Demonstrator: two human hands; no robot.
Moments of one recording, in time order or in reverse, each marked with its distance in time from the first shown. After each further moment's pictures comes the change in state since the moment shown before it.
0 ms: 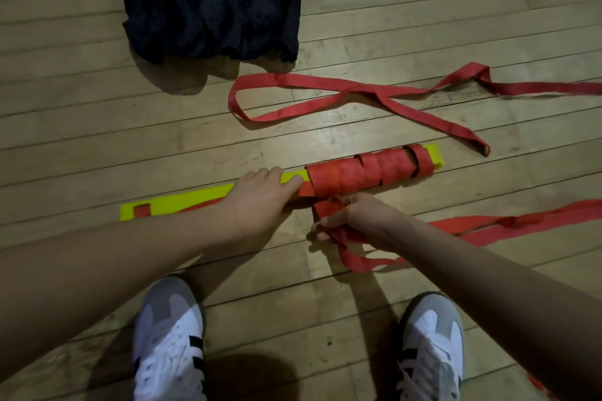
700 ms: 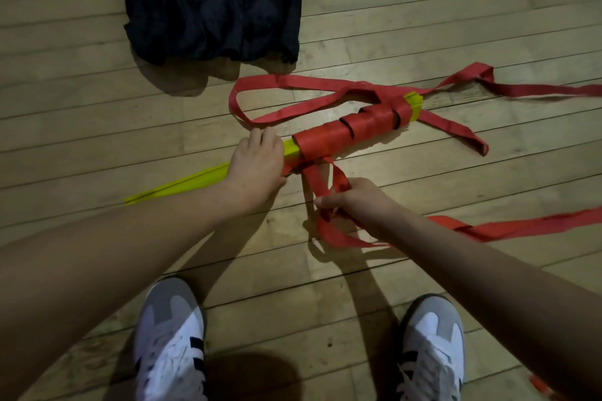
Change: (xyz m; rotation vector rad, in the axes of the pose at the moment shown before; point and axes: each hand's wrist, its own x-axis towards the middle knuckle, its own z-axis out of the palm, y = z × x) left_hand 0.035 -0.019 -0.006 0.159 0.163 -0.229; right_hand 0.009 -0.014 -0.002 -0.193 0.172 -0.143
